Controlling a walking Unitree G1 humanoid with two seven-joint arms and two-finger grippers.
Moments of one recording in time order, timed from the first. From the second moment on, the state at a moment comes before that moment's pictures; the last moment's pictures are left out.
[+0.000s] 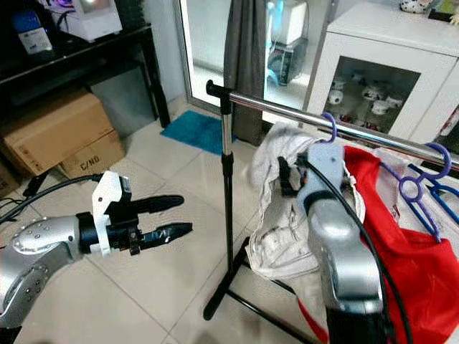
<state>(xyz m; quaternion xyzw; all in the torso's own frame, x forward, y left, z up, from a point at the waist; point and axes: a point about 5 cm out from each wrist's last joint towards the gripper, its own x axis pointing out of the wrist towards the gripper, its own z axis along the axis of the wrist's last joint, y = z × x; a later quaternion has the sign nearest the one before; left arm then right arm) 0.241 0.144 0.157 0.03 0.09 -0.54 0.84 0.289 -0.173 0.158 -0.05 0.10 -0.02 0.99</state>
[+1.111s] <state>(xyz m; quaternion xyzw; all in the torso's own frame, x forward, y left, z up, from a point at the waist) 0.247 0.147 0.157 0.05 0.09 -0.54 0.84 0.299 -0.193 0.137 0.01 0.15 -0.03 0.99</state>
